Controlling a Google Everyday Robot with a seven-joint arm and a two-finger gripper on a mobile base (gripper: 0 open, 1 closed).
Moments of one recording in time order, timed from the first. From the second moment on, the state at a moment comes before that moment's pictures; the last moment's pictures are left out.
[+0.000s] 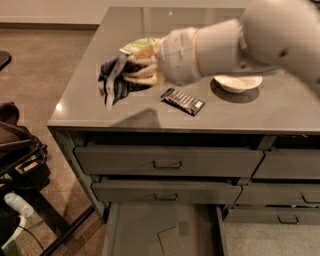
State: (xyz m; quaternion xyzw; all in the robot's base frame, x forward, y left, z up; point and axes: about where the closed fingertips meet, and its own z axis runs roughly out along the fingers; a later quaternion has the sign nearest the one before) arm 0.523 0.047 0.989 -0.73 0.40 0.10 0.55
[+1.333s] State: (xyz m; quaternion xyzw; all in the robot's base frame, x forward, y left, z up) arm 0.569 0.086 0.933 -0.72 0.37 0.18 0.56
